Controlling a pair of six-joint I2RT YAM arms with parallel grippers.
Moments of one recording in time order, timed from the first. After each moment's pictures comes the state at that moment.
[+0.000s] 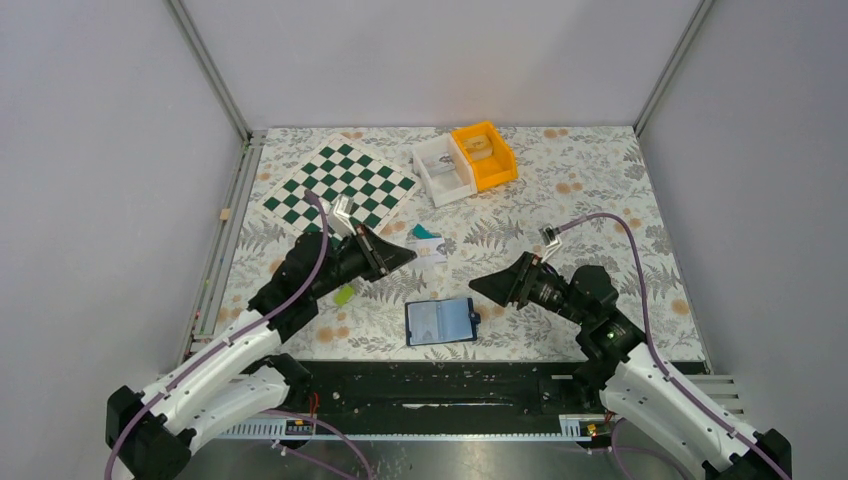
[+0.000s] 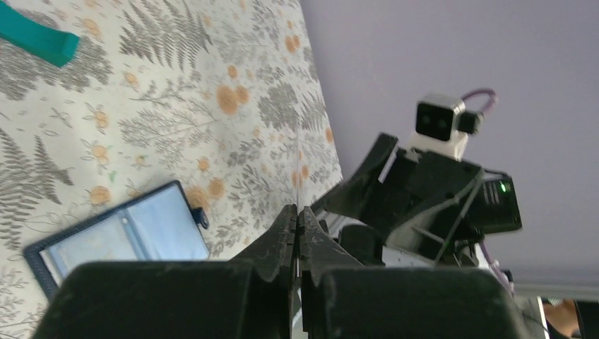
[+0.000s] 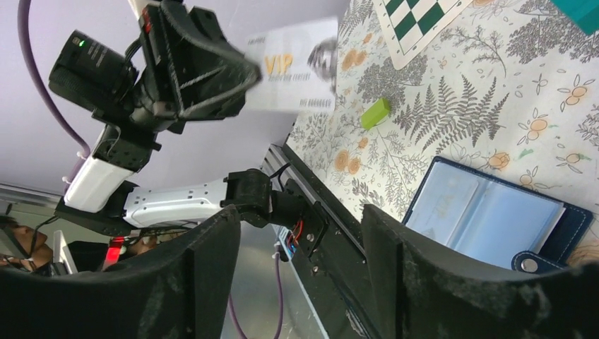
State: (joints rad) left arm -0.68 0.80 0.62 0.00 0.23 -1.03; right arm 0.61 0.58 0.37 0.14 -0.41 0.97
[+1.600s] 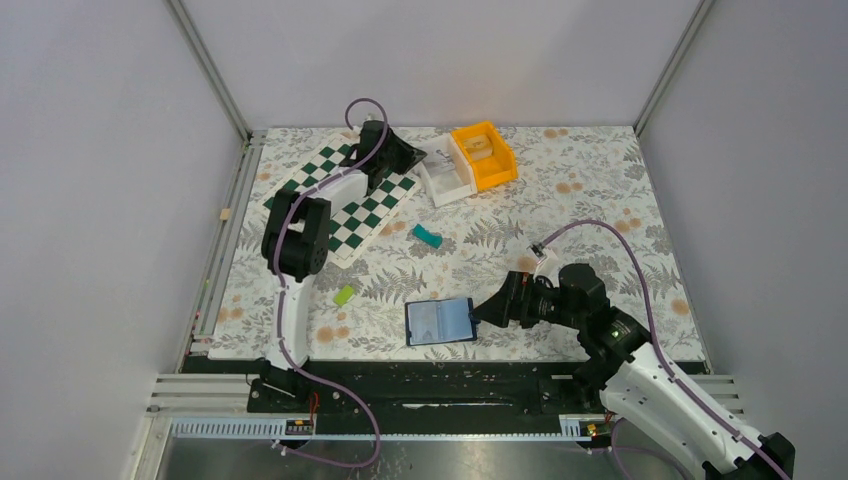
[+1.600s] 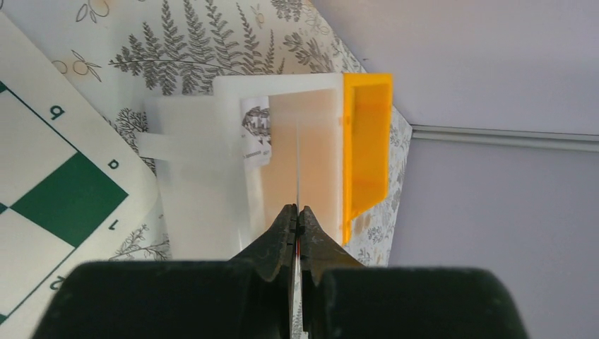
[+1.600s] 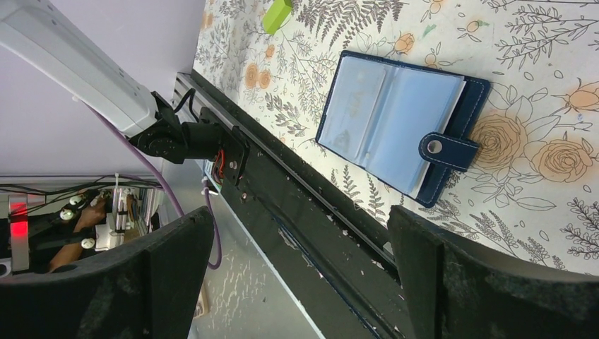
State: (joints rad) left arm -0.32 2.23 1.68 0.12 0.19 -1.14; right arm 0.61 0.57 0.41 -0.31 -0.44 0.79
